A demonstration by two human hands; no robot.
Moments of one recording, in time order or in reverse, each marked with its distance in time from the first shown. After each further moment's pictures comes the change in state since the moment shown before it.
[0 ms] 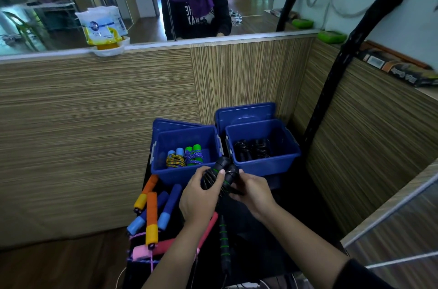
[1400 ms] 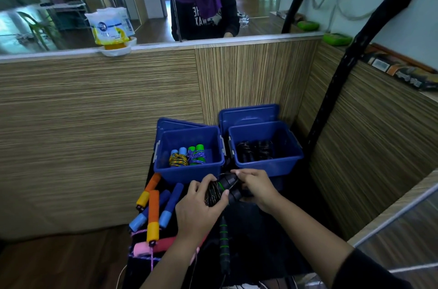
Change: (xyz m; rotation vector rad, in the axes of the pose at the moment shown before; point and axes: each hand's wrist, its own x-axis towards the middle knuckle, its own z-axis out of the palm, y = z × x) left_hand -0.015 -0.030 -0.008 0.286 0.023 0.359; right_hand 0.003 -0.019 -0.006 -0.400 -0.066 -0.007
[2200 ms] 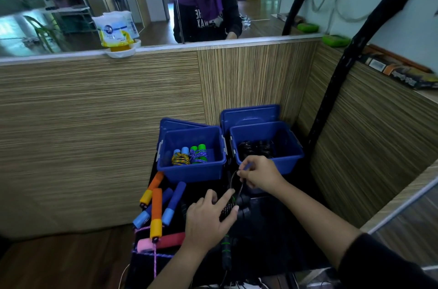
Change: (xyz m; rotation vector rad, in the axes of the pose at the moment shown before) left_hand -0.025 -0.007 0.014 0.205 -0.079 0.342; right_hand -0.004 -0.025 -0.020 -0.590 -0.013 -0.302
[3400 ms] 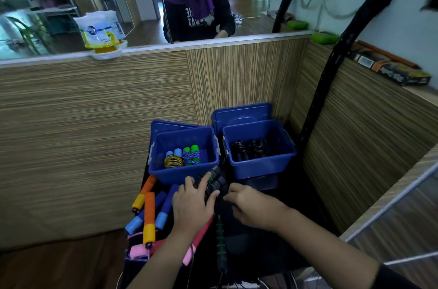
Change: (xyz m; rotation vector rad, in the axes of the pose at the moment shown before) left_hand 0.033 -0.022 0.007 0.156 -0.099 -0.208; right_hand -0.043 0.012 0.014 -0.685 -0.281 -0.558
